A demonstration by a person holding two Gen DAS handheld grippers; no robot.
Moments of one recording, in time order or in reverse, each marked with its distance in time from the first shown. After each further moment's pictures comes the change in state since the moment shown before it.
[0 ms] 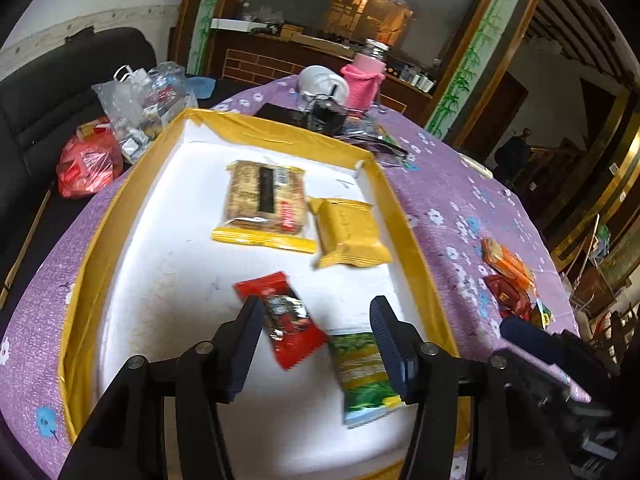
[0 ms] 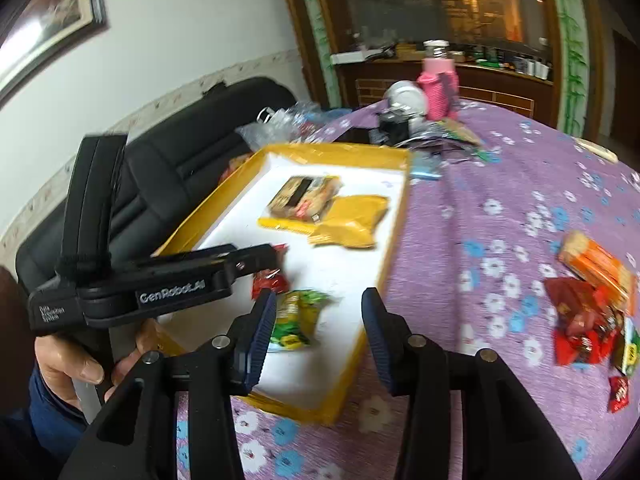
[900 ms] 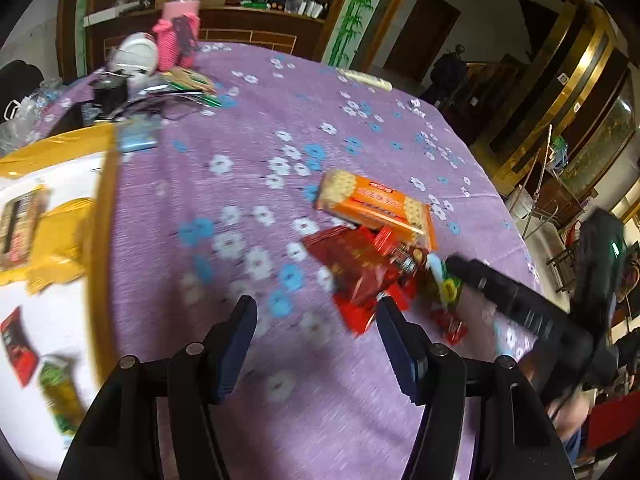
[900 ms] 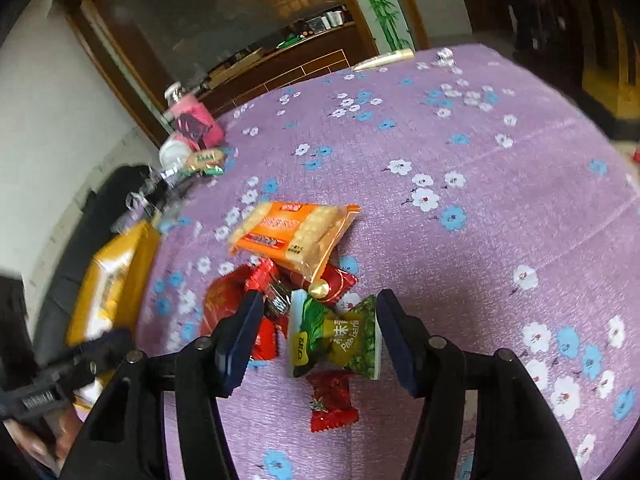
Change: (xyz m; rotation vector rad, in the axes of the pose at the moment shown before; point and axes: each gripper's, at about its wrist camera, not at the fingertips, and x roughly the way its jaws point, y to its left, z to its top) left arm 0.081 -0.214 -0.004 0.218 0.234 -0.154; right arm -0.076 -0.254 -0.044 0.432 -0.007 -0.296
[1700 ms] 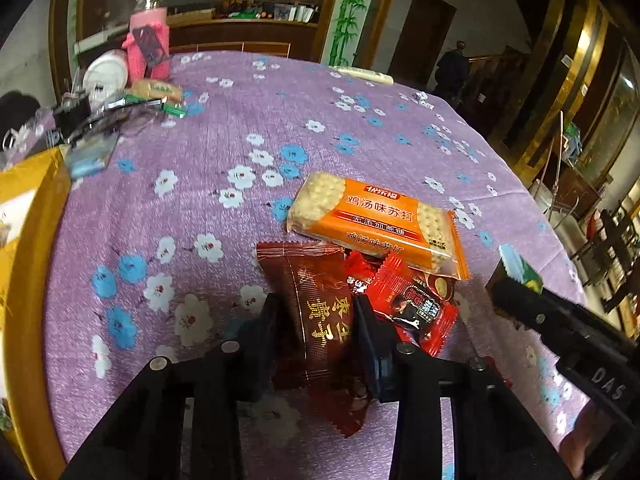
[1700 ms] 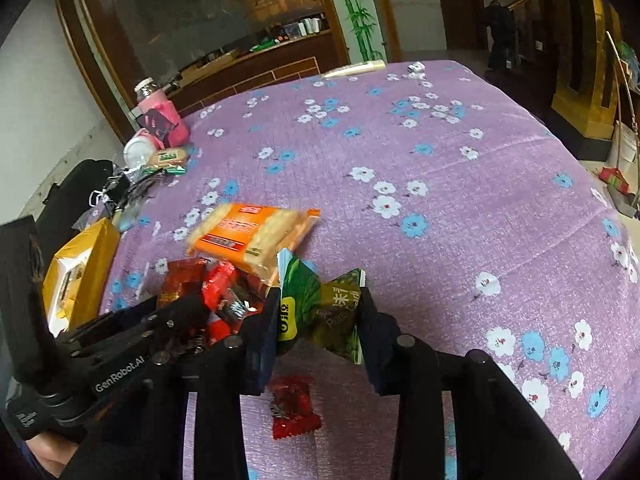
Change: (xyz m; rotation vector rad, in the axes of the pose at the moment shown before) left arm 0.064 -0.027 0.007 0.085 -0.082 0.087; right arm -0.001 -0.007 0.001 0.021 -0.039 -0.092
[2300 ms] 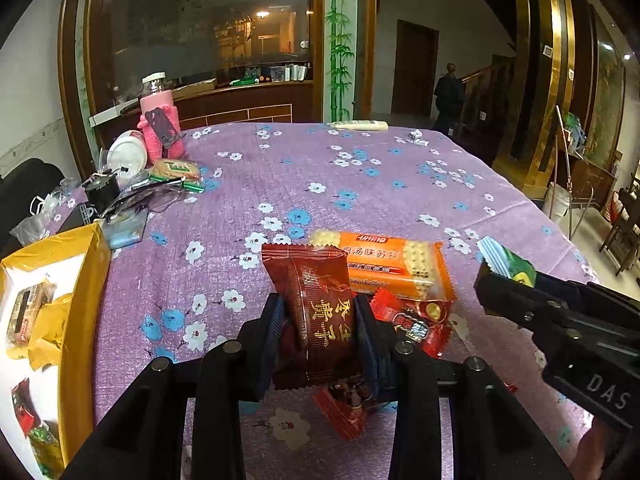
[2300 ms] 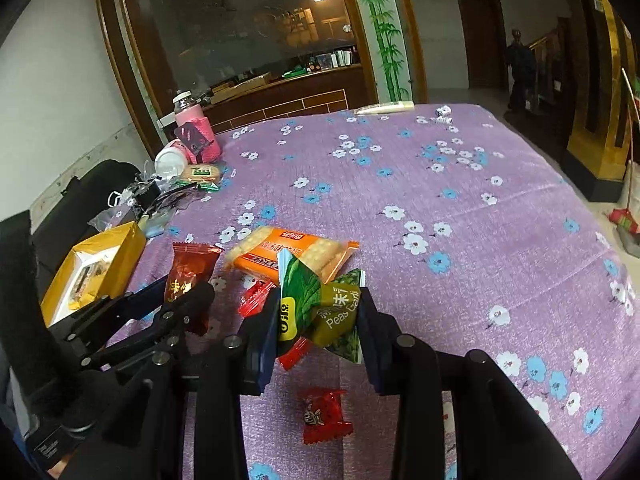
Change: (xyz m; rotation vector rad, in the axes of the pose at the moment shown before) left arm -0.034 -0.024 -0.002 0.124 -0.205 0.117; right arm -0.018 0.021 -0.001 -0.087 -0.113 0.029
